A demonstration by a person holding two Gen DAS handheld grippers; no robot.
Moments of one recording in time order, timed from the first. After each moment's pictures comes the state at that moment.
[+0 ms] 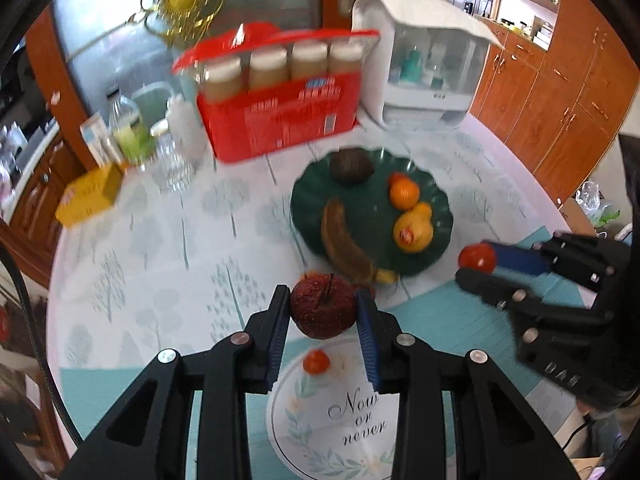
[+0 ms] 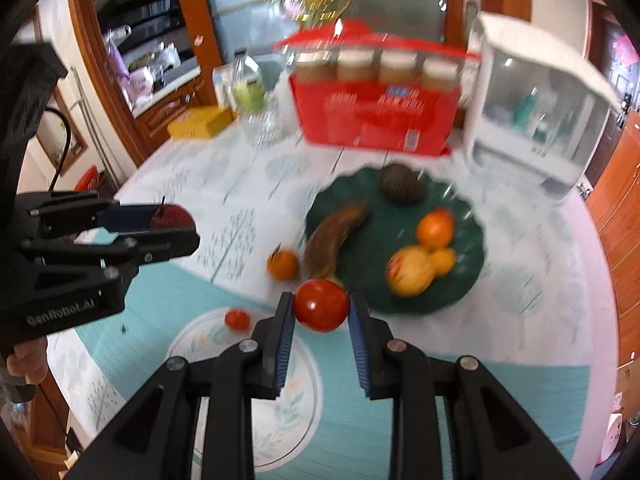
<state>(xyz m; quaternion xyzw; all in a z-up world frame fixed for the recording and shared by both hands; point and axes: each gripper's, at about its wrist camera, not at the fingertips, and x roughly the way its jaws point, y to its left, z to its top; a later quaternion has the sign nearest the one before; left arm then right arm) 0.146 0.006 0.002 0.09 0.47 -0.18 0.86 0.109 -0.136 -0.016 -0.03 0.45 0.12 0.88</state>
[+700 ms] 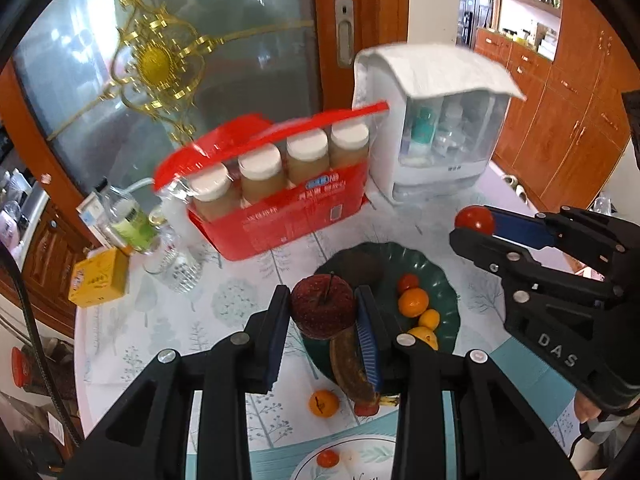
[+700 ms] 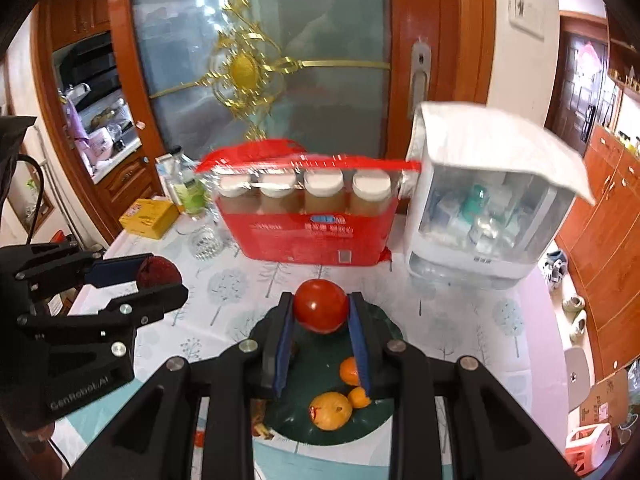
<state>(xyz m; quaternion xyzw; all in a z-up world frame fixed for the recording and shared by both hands) 0.262 -0.052 0.065 0.12 0.45 -0.17 0.87 0.234 -0.176 0.046 -0.01 0.42 0.05 0.91</state>
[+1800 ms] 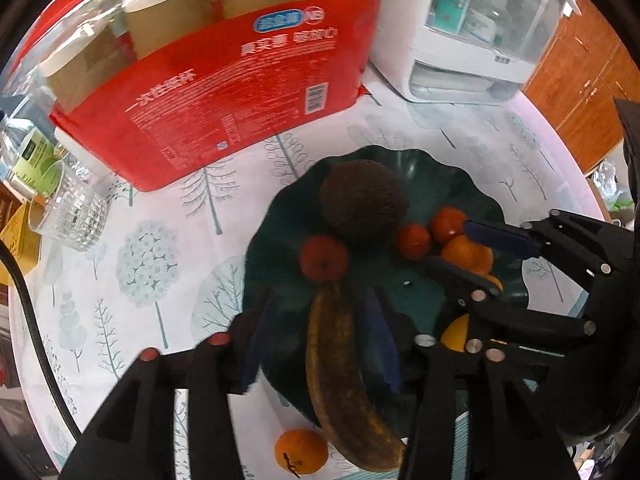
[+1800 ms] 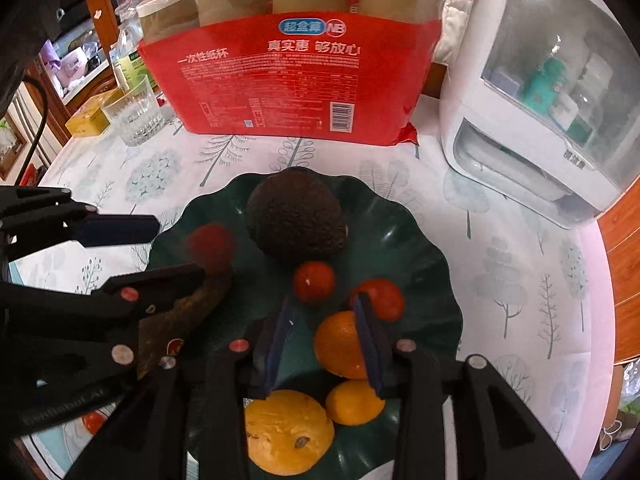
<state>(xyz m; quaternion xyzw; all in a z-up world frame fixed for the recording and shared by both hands) 0.331 -0.086 -0.114 0.12 0.55 -0.19 0.80 0.287 -0.189 -0.131 -0.05 0.53 0.05 0.84</state>
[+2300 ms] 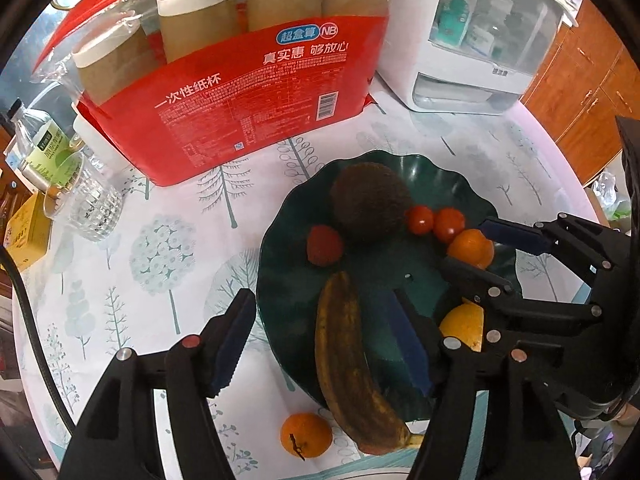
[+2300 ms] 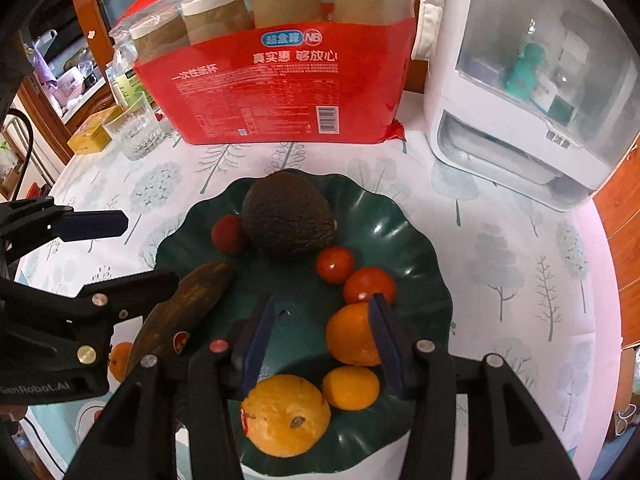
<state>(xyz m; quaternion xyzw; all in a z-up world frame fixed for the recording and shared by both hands) 0.316 -0.072 -0.101 0.11 0.54 -0.19 0.81 0.274 -0.195 -0.119 -0.03 0.52 0.05 0.85</state>
